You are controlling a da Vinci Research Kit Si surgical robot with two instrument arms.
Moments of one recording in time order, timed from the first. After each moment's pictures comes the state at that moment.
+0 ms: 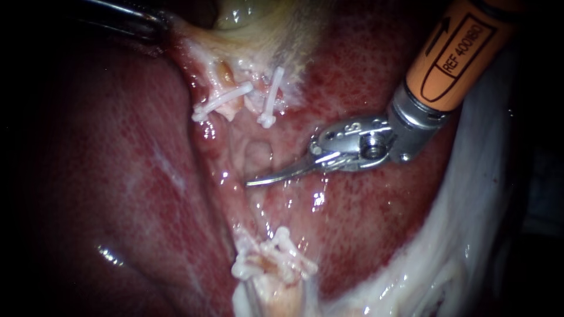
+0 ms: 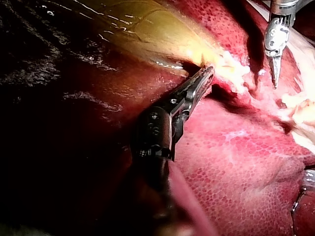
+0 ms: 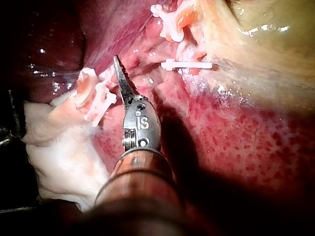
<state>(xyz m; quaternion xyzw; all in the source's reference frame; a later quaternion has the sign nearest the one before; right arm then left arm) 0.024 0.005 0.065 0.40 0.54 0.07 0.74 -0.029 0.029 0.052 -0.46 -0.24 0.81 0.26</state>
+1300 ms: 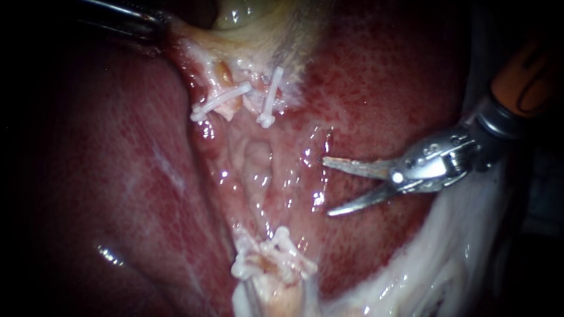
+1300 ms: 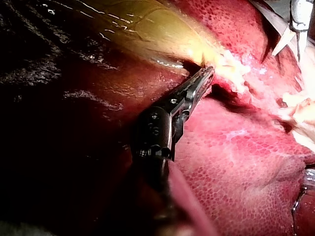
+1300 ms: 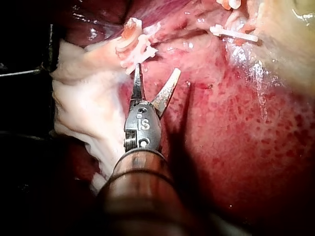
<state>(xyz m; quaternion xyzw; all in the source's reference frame) 0.013 0.002 0.061 0.14 0.45 0.11 0.88 -0.029 0.029 0.052 -0.46 -0.24 0.81 0.26</state>
